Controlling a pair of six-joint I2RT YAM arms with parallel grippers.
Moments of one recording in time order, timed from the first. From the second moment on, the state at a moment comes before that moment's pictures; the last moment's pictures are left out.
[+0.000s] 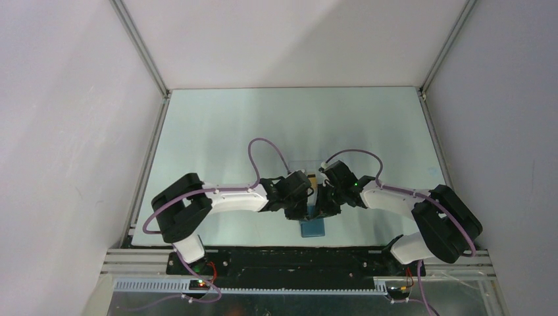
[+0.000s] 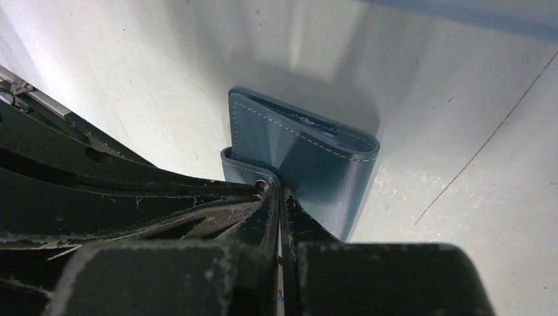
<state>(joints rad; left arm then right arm) -1.06 1.69 0.93 -0.25 0.09 -1.02 0.69 1.43 0.63 -0.26 -0.37 0.70</state>
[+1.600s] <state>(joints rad) -1.06 1.69 0.96 -0.36 0.04 -1.07 0.77 1.42 0.65 -0.26 -0.30 0.68</state>
